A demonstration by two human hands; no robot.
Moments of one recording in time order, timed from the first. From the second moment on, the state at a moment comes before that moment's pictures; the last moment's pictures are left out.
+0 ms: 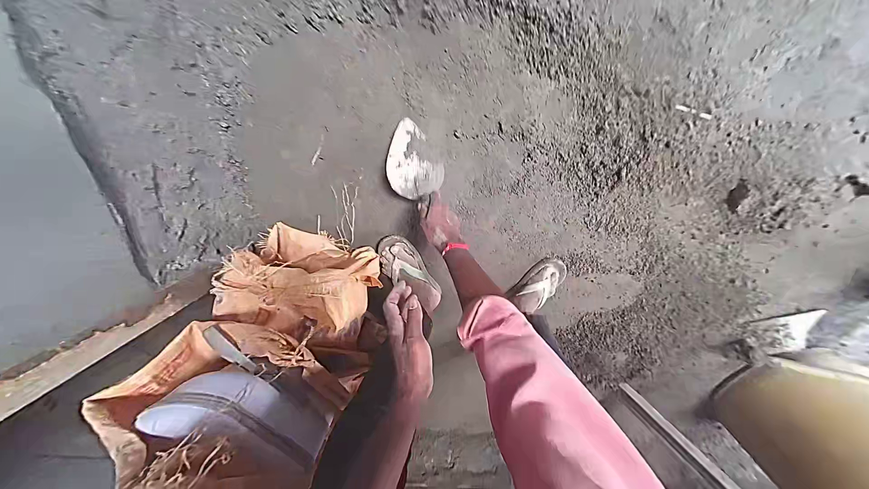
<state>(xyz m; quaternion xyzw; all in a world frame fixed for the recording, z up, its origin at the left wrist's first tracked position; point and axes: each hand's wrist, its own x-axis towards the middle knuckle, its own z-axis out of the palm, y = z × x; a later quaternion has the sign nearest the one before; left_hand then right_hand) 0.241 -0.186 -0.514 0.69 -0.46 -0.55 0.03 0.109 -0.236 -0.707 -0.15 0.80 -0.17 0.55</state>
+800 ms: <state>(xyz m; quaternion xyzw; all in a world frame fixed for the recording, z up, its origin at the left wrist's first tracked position) 0.175 -0.142 -0.503 0.37 -0.82 -0.40 -0.19 0.040 0.018 -0.687 0.42 0.48 -0.57 0.52</state>
